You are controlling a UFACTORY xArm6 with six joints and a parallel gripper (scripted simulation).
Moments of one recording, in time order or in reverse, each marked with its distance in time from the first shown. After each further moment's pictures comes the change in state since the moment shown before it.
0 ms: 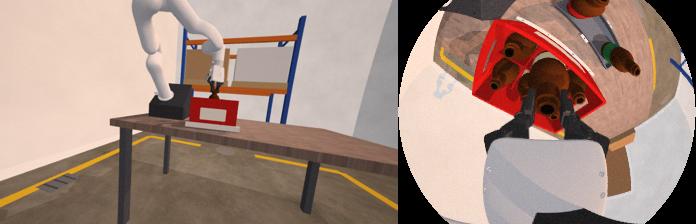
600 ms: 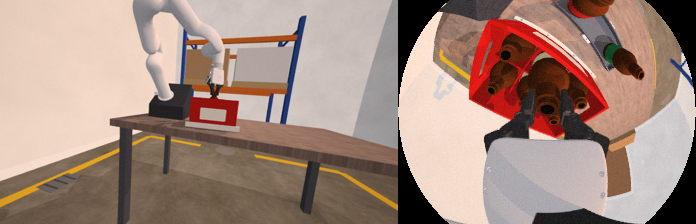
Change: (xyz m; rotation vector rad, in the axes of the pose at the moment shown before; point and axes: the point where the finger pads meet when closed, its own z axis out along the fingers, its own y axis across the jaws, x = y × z) arm 0.000 0.000 0.016 0.000 0.000 0.000
